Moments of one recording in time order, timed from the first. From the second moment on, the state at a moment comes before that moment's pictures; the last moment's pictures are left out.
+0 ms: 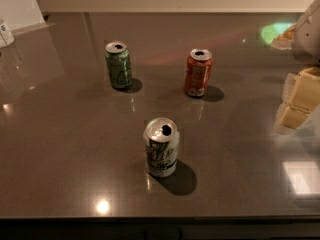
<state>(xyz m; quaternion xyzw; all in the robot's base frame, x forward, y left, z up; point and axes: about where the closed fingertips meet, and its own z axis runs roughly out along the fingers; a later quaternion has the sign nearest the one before) 0.438 -0.217 0.976 -0.60 0.78 -0.03 0.16</state>
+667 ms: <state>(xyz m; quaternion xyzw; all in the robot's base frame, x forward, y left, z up) 0.430 -0.188 0.971 -0.61 0.77 -0.01 0.19</state>
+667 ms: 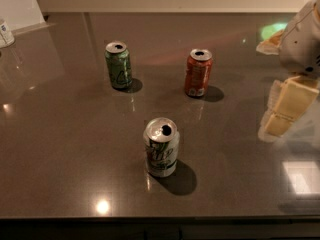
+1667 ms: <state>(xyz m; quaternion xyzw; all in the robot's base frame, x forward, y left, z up) 0.413 -0.078 0.916 -0.64 0.69 0.16 0.28</state>
